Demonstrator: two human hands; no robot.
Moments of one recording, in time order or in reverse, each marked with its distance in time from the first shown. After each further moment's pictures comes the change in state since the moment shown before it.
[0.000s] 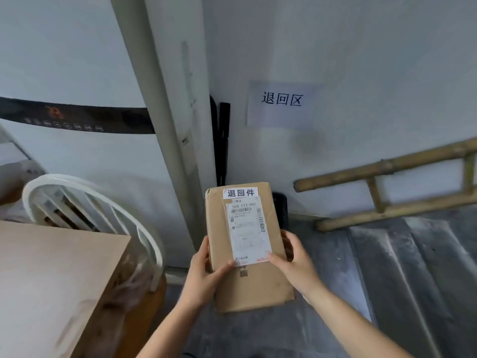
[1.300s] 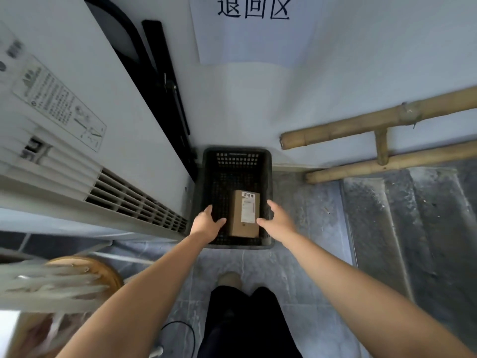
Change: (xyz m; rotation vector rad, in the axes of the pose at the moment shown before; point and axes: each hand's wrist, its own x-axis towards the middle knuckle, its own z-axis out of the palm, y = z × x) left_hand 0.303 -0.062 0.116 0.675 -0.221 -0.532; right_hand 0.275 0.100 -0.059 -0.259 -0.088 0.462
